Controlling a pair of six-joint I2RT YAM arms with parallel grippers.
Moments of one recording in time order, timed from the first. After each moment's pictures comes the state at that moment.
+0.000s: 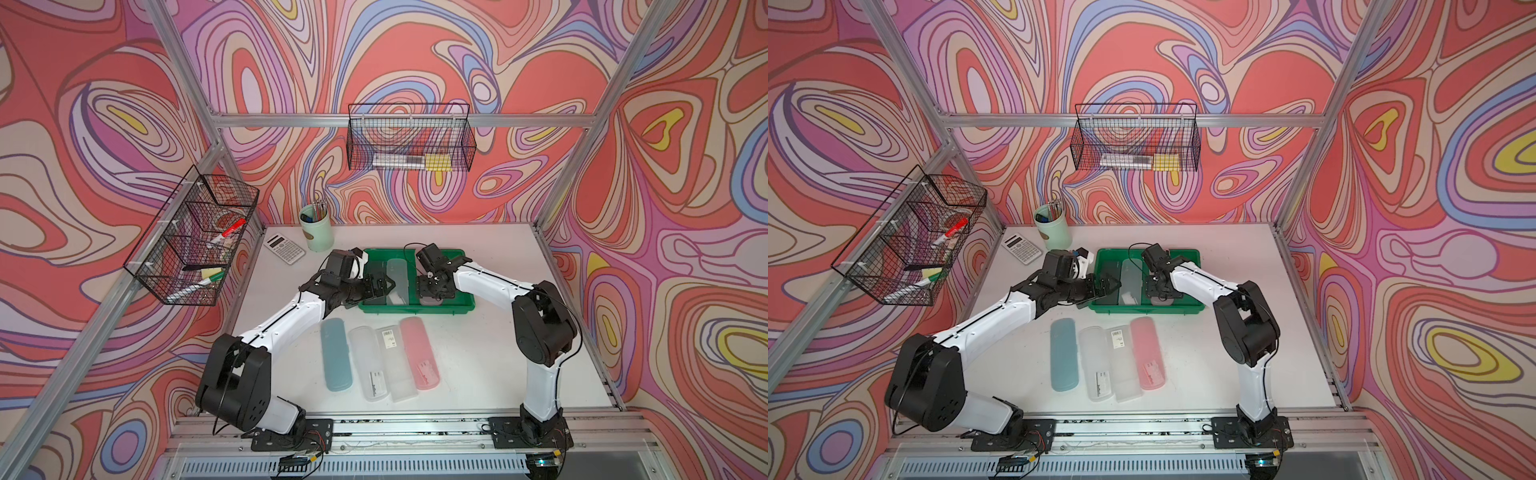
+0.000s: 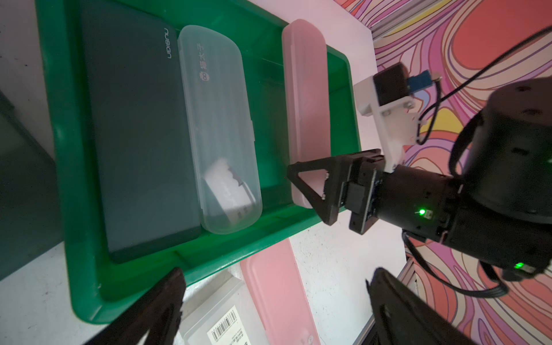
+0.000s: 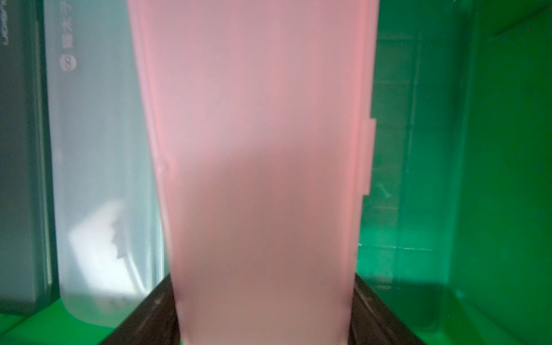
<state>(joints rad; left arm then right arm) -0.38 1.47 1.00 -0.25 0.45 -0.61 0.55 1.98 1.47 -0.69 0.13 0.51</state>
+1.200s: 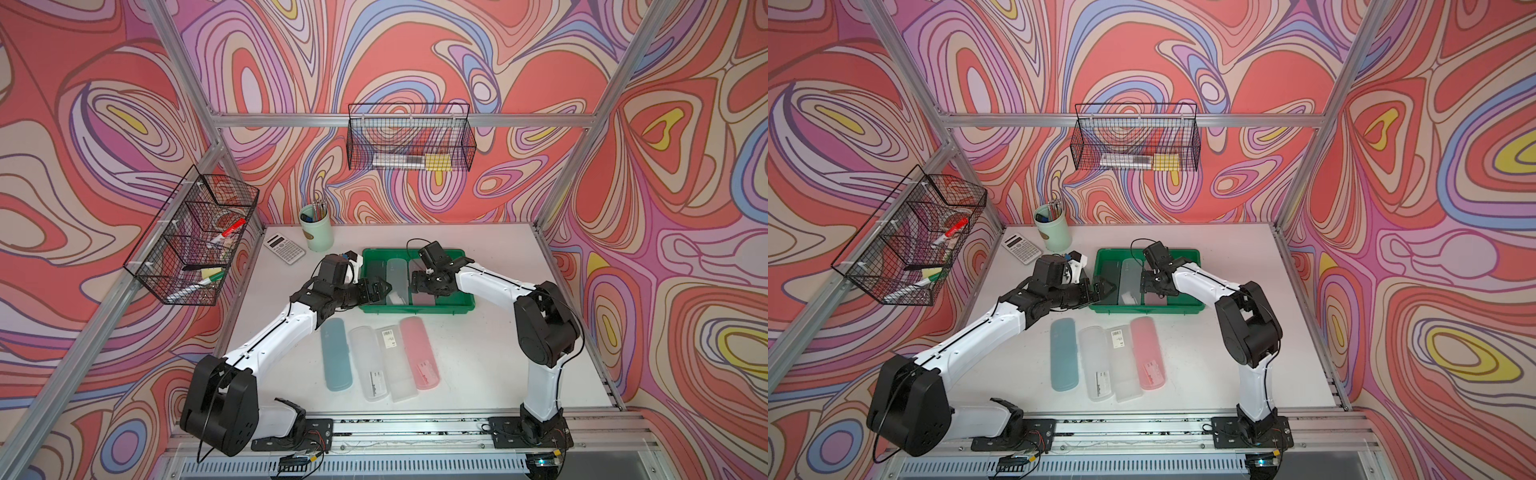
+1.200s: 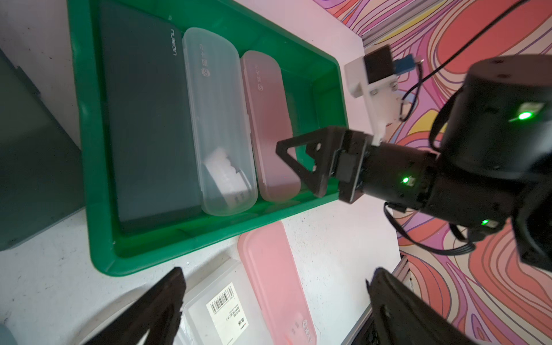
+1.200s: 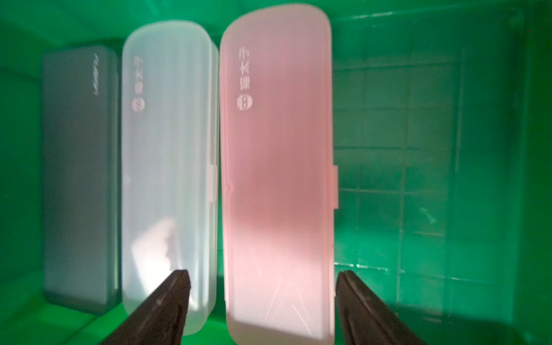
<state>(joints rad) -0.38 1.35 0.91 -0.27 0.44 -0.62 0.52 1.94 1.44 -0.55 0.04 0.55</state>
